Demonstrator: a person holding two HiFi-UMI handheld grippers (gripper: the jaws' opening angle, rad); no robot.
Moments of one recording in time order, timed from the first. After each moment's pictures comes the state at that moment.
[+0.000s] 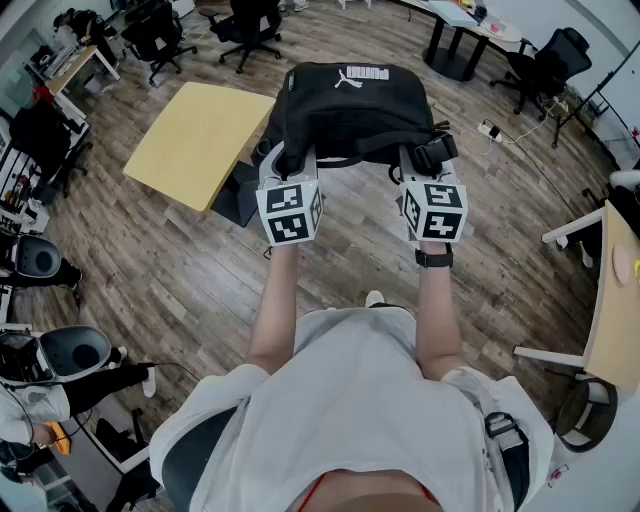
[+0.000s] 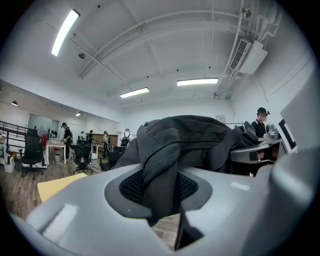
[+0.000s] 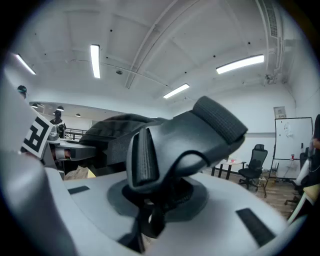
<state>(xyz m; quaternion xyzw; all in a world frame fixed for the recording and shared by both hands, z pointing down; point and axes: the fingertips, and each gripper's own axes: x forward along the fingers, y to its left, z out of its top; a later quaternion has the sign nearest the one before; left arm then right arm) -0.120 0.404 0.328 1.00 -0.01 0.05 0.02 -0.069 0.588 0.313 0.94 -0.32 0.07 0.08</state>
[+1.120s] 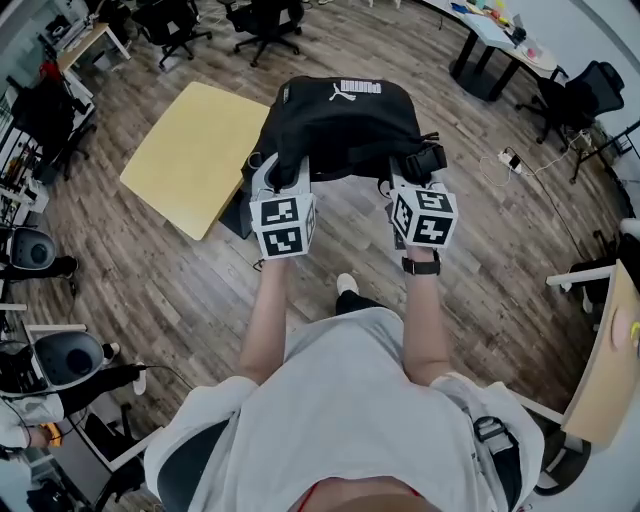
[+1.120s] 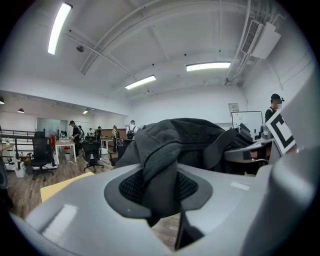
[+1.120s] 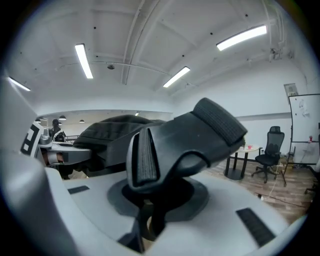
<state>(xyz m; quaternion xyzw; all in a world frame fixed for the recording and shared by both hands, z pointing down) 0.025 0.296 0.365 0.99 -0.07 0.10 0.00 0.110 0.467 0.368 0.92 -0.37 0.13 0.04</state>
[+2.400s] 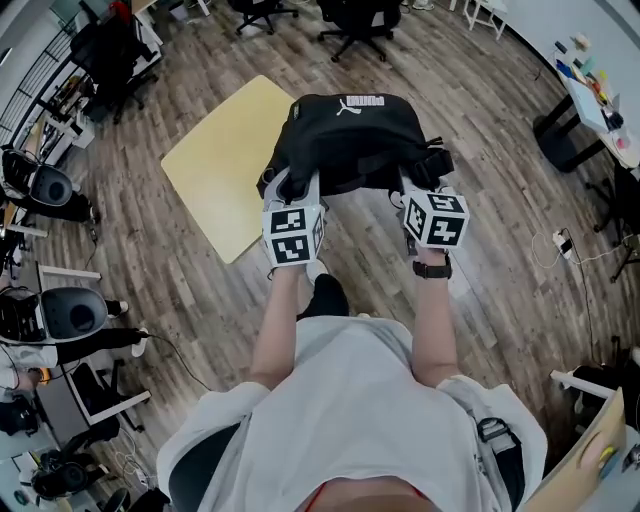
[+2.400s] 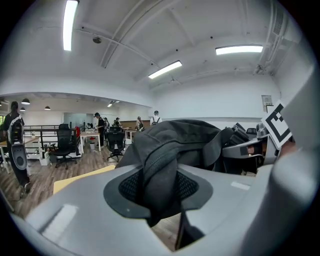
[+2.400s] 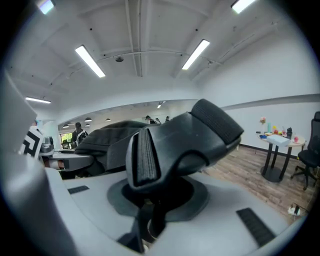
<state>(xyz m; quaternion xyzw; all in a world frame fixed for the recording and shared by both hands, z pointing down) 0.139 0.105 0.419 0.97 -0.21 0.15 0.04 0.278 0.241 0.417 0.84 -0.51 0.18 0.04</state>
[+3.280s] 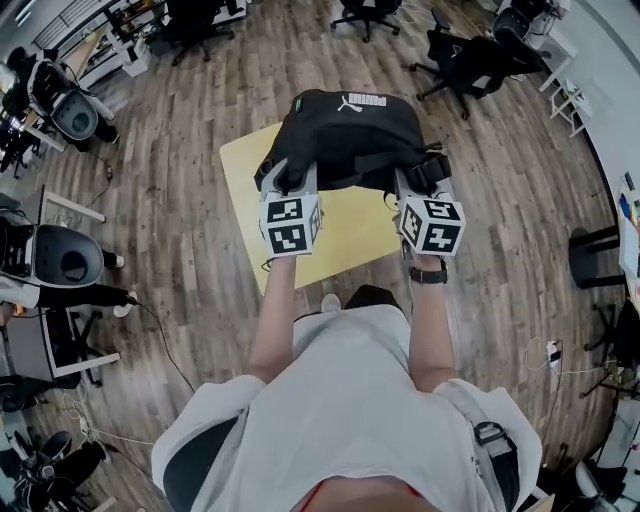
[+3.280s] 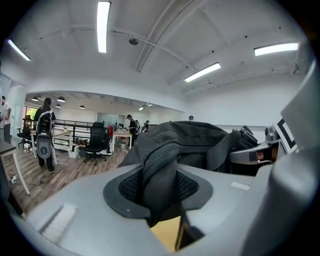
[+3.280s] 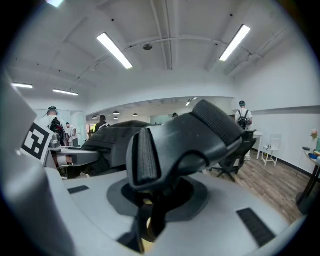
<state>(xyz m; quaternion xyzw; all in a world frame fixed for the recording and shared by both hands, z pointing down) 0.057 -0.223 0.413 0.92 -0.37 0.10 0.09 0.221 -0.124 0.400 0.75 -0.65 0.14 0.09</state>
